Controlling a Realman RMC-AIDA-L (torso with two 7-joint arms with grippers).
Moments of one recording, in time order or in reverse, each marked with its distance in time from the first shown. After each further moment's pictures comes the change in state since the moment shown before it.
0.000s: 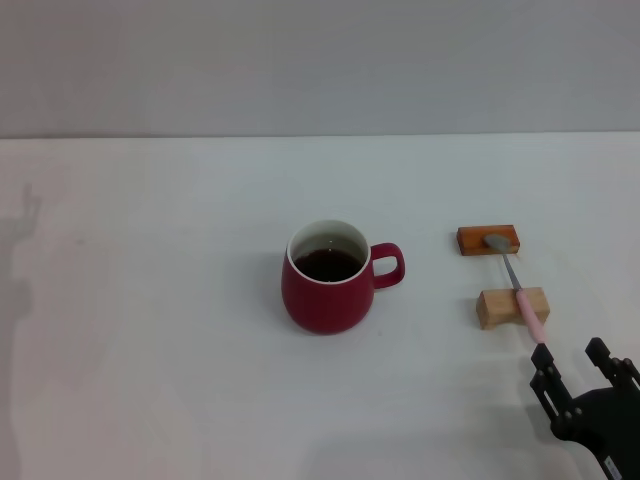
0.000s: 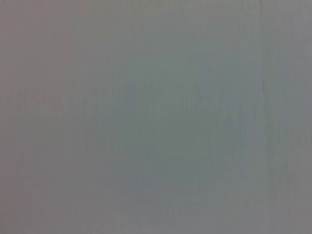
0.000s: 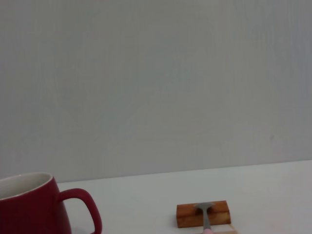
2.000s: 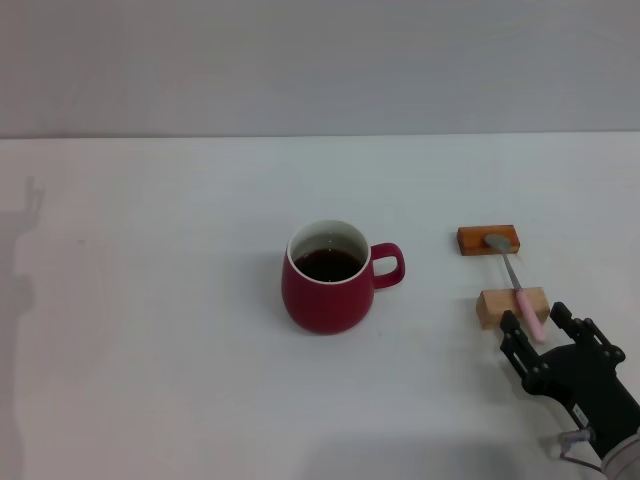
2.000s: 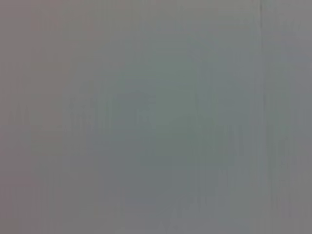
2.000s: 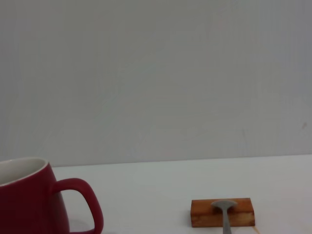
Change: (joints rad) left arm -0.014 0.001 -0.016 -0.003 -0.001 0.017 0.000; right arm 0.225 0.003 -0.020 -0.141 0.091 0.072 0.059
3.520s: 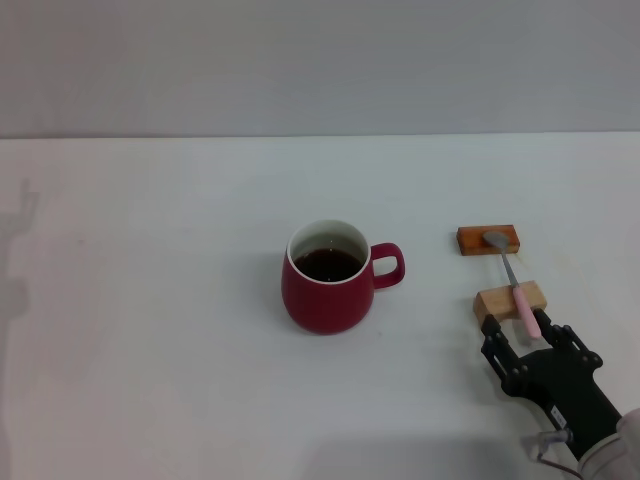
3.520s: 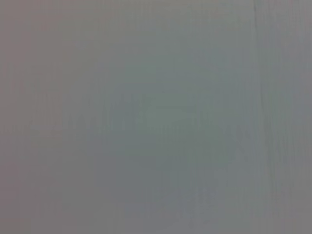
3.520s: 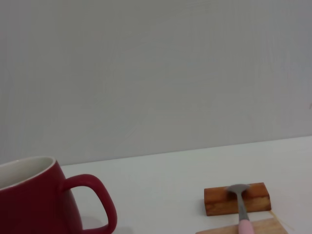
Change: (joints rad) left arm 0.017 0.016 -0.003 0.000 0.047 0.006 0.000; right arm 0.074 0.014 -0.184 -0.037 0.258 -0.038 -0.010
